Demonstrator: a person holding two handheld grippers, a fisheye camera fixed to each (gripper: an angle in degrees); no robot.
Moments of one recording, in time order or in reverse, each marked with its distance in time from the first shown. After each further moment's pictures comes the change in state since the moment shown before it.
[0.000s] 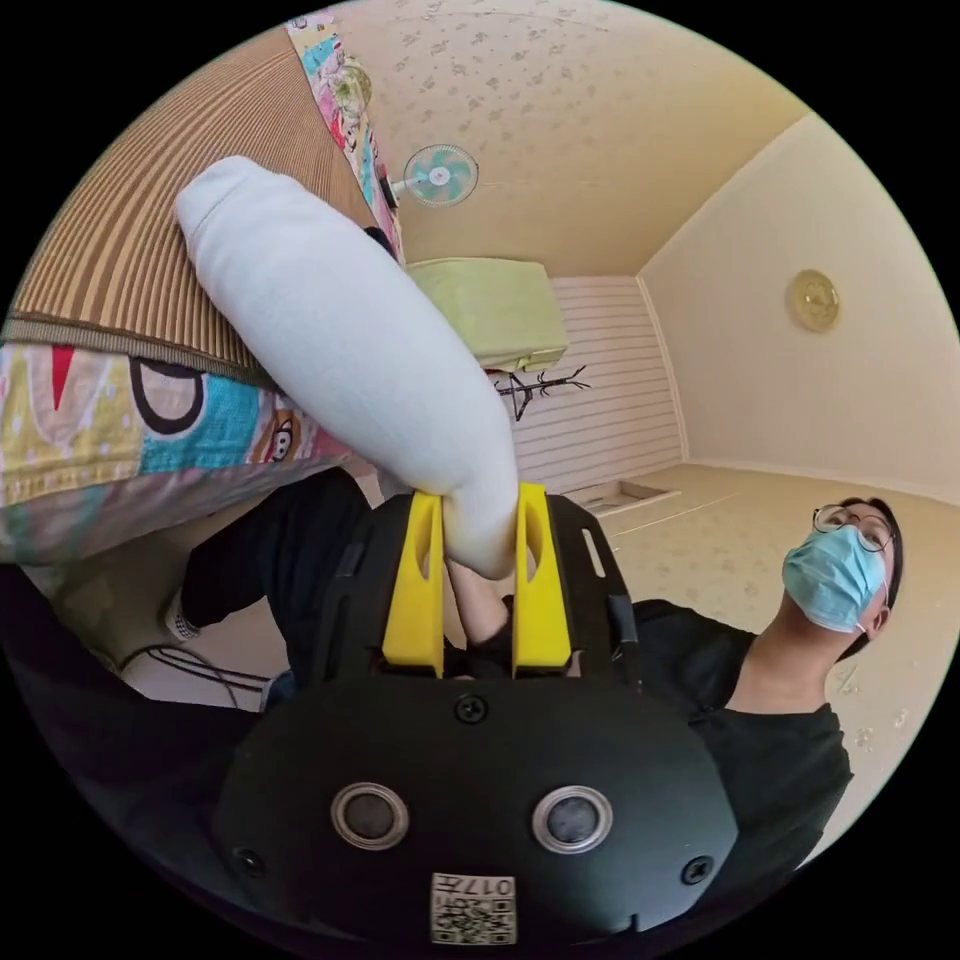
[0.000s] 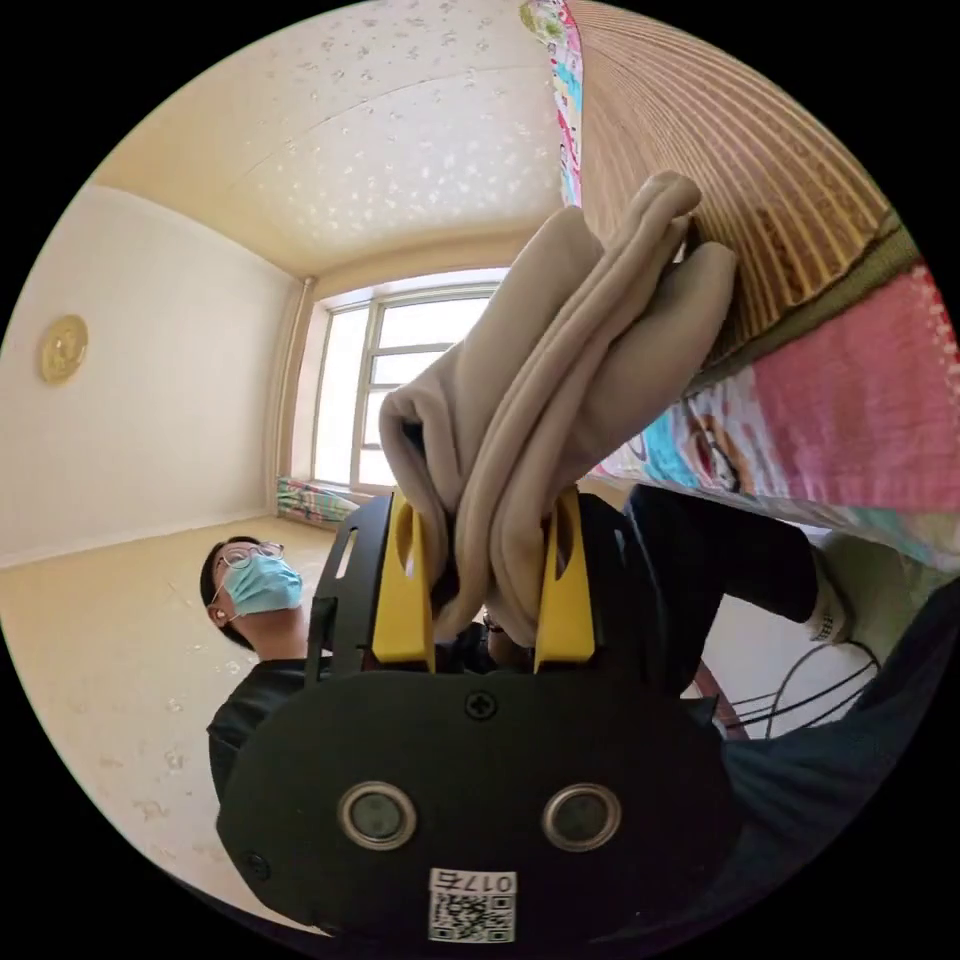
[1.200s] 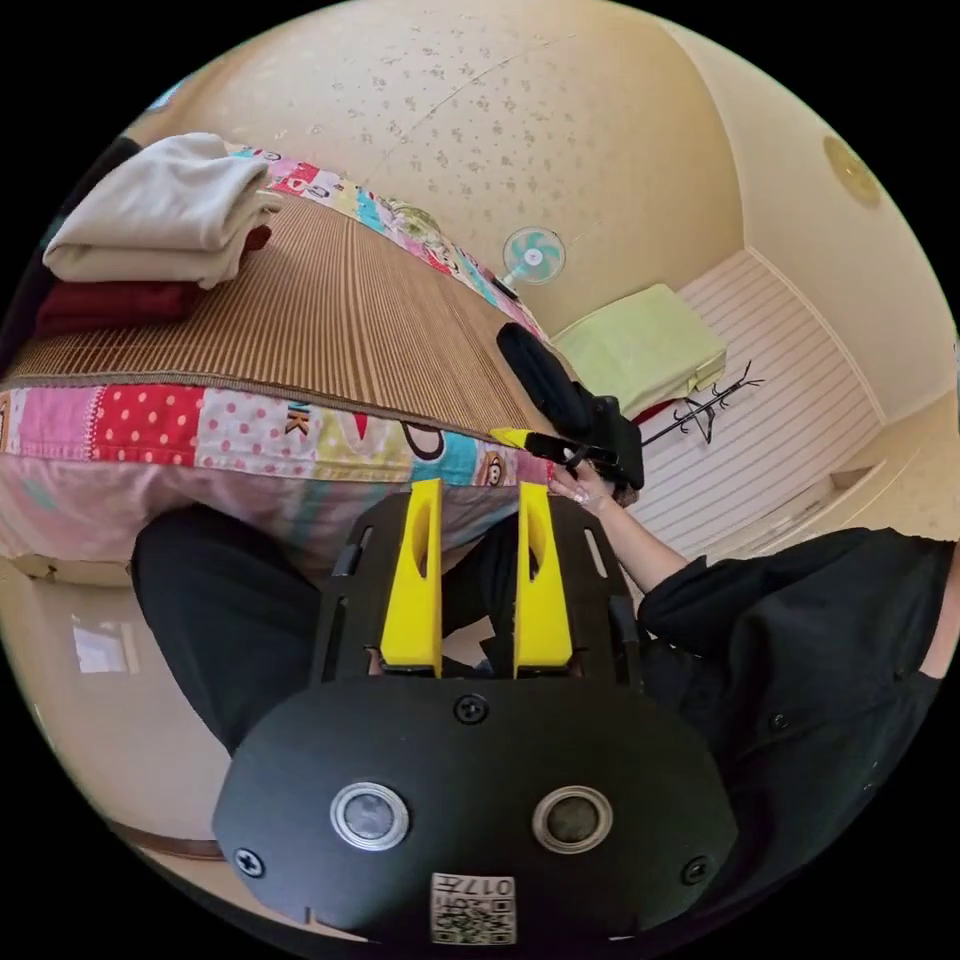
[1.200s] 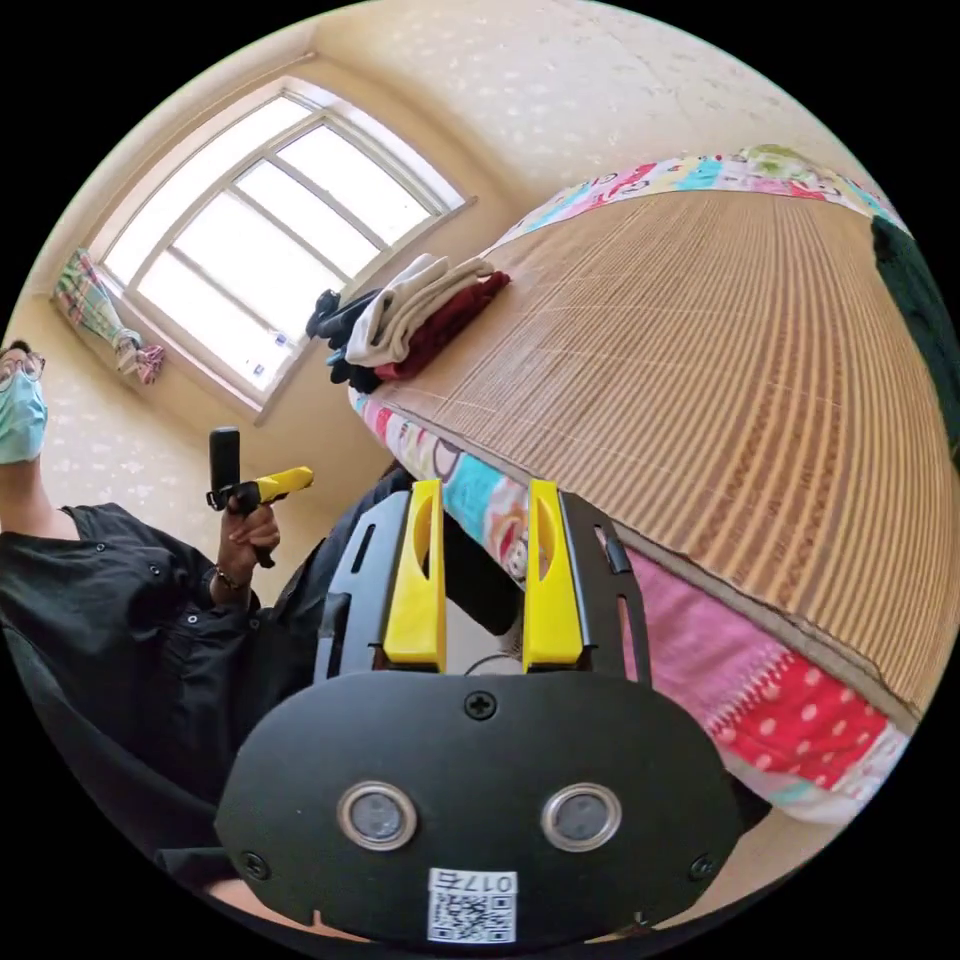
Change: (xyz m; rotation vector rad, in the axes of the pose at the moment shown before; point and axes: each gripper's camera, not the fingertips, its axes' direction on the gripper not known) left arm 0.041 0.076 0.033 0.100 -0.691 0.204; right arm 0.005 0.000 0.115 -0.157 0.995 -0.335
